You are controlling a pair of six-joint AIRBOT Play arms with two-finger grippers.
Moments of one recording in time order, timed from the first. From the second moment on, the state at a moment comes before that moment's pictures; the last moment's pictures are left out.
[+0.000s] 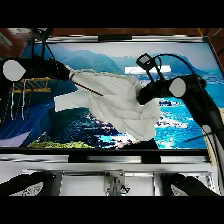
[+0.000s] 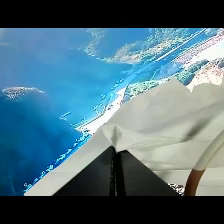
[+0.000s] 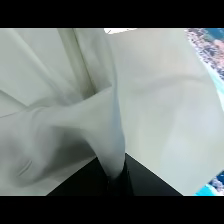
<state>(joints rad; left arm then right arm) -0.29 -1.25 1.48 1.49 -0.93 -1.33 0.32 -1.17 1.24 -1.43 1.01 1.10</state>
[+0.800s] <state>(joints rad) -0.35 -1.23 1.49 1.36 -1.10 -1.33 0.32 -1.06 1.24 -2.11 1.01 1.23</state>
